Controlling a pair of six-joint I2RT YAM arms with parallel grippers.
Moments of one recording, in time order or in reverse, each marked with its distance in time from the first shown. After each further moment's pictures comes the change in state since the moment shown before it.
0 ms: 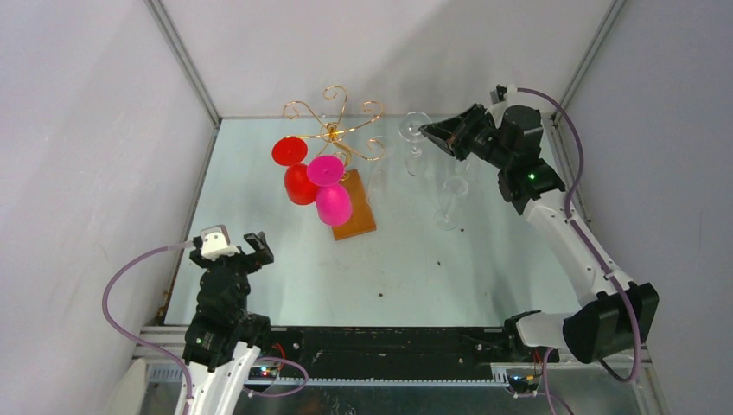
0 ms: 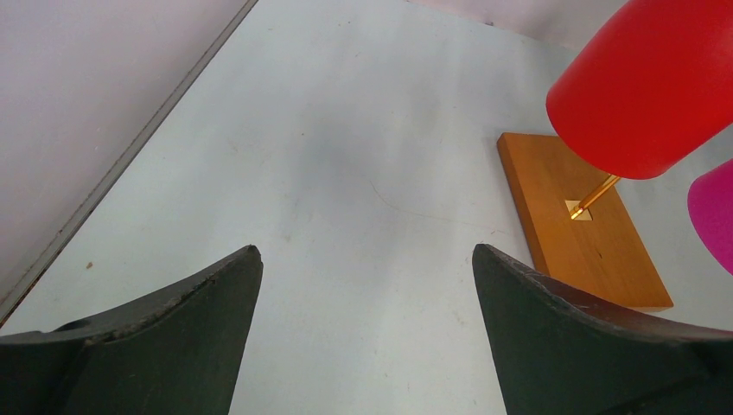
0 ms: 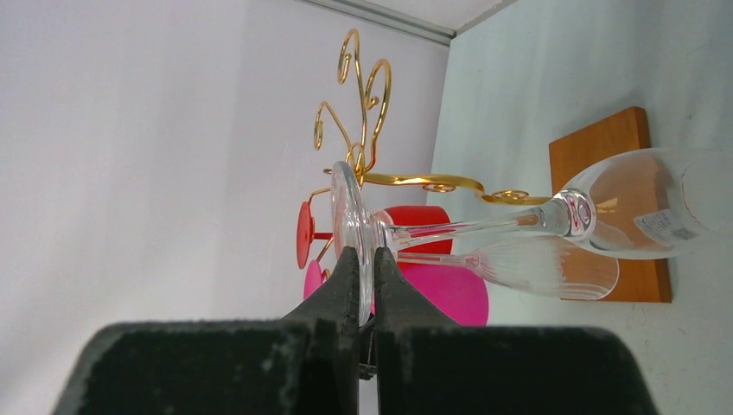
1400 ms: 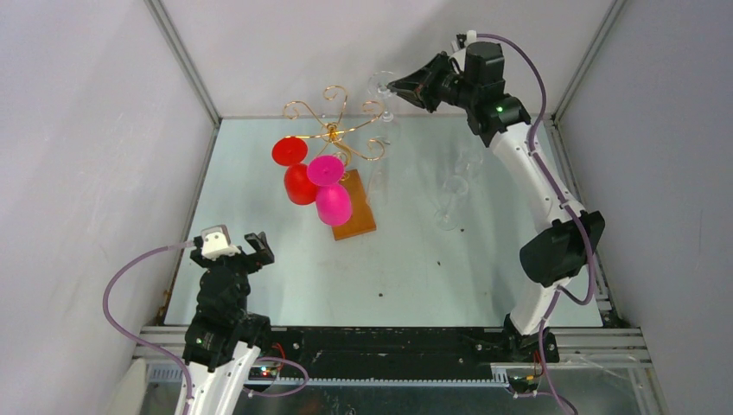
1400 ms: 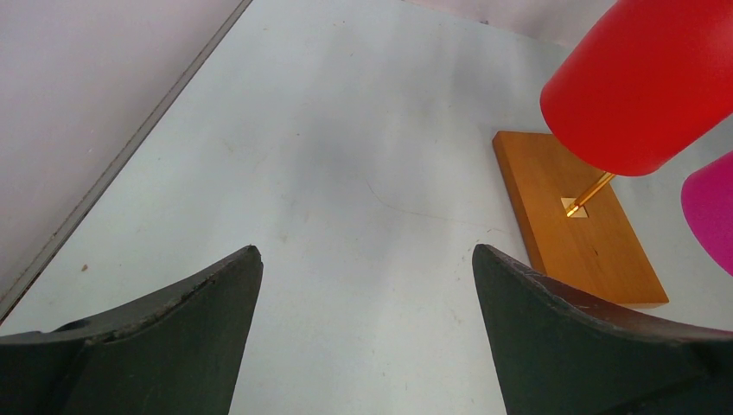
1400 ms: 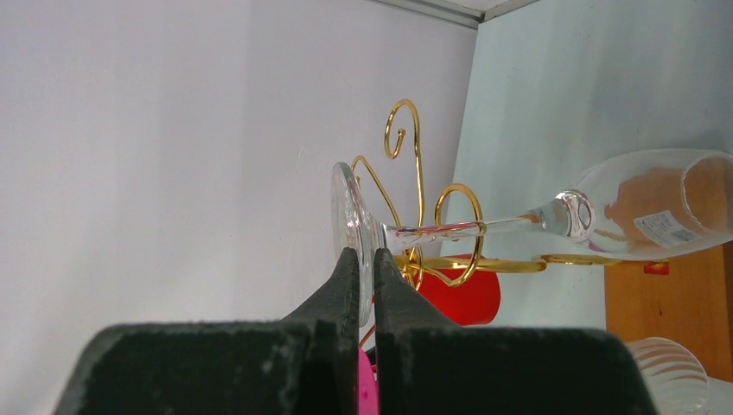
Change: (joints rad) left arm 0.000 -0.001 0.000 0.000 0.013 0.002; right arm 0.054 0.519 0.718 -0.269 -0.069 -0.017
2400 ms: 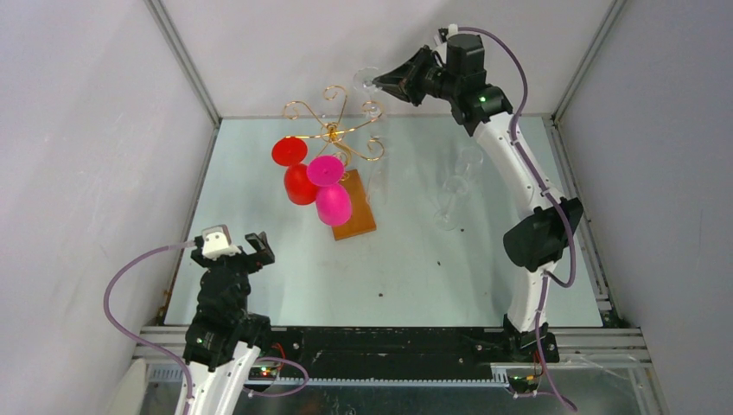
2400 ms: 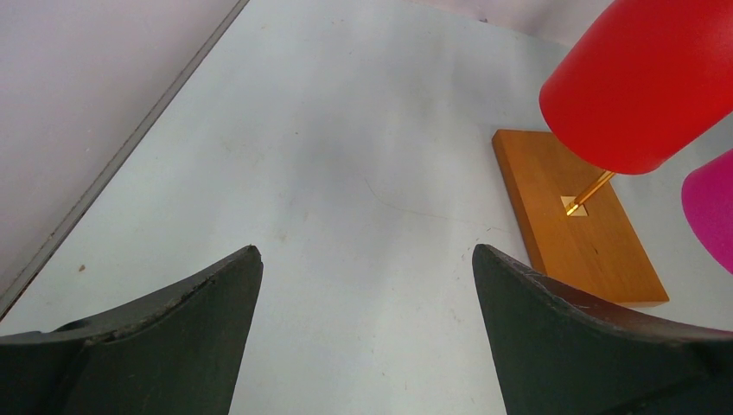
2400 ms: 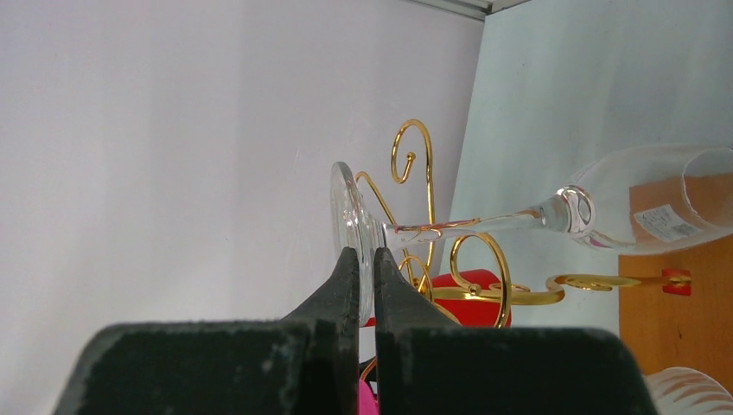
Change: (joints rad) left arm 0.000 0.000 -0.002 0.002 0.004 0.000; right arm 0.043 0.154 0.209 -0.071 0.008 -0.004
